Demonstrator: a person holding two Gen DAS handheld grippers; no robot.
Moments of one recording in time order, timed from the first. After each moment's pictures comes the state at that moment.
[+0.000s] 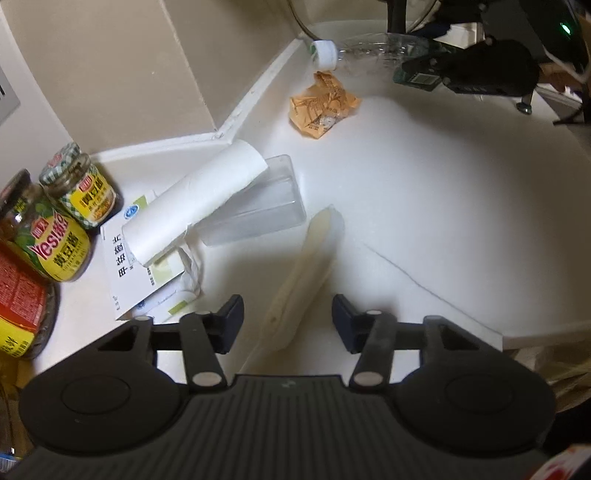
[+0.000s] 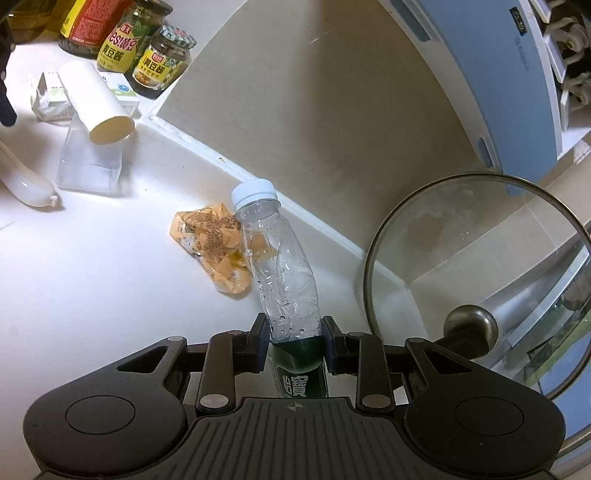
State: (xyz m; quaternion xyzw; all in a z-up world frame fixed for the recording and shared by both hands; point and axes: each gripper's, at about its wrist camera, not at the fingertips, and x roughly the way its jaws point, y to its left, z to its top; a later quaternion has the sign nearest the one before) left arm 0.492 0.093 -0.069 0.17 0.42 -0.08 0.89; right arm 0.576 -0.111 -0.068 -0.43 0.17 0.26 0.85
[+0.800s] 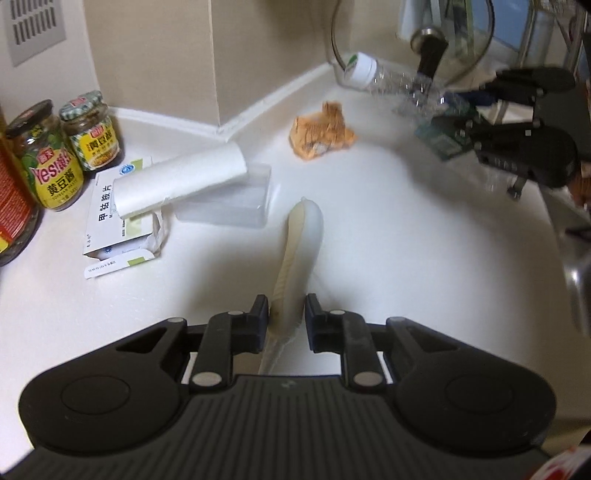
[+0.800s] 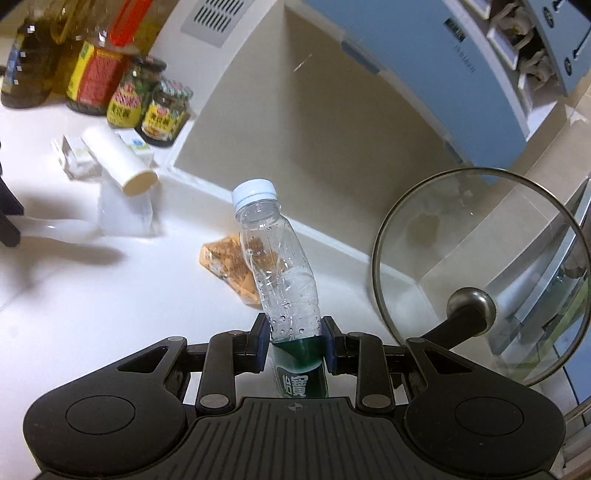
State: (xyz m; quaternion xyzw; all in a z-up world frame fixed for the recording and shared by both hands) left arm 0.464 0.069 -0.046 0.00 0.41 -0.04 0.91; right arm 0.549 -0.141 -0.035 -0.35 0.17 0.30 0.87
